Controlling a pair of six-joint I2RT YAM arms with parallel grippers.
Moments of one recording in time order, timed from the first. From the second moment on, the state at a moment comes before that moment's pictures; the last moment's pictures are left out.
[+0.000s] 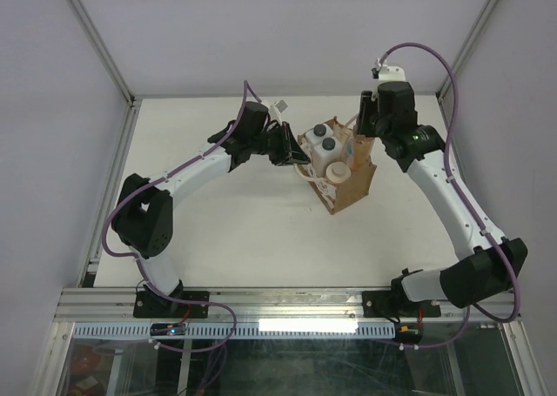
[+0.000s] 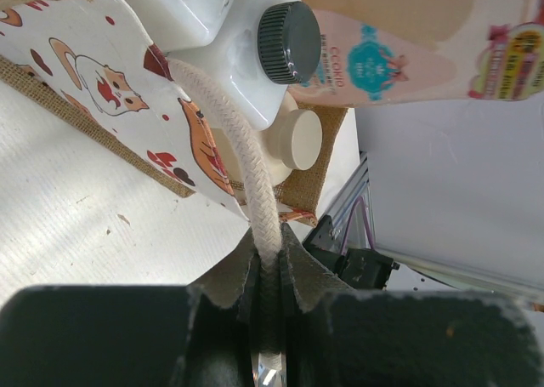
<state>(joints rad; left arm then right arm) -0.59 1.77 1.39 -0.17 0.56 -0.84 0.36 1.36 1.39 -0.53 0.23 0.16</state>
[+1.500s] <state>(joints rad) -0.58 1.78 1.42 -0.20 0.61 -0.80 0.01 1.43 1.50 -0.55 0.28 0.11</state>
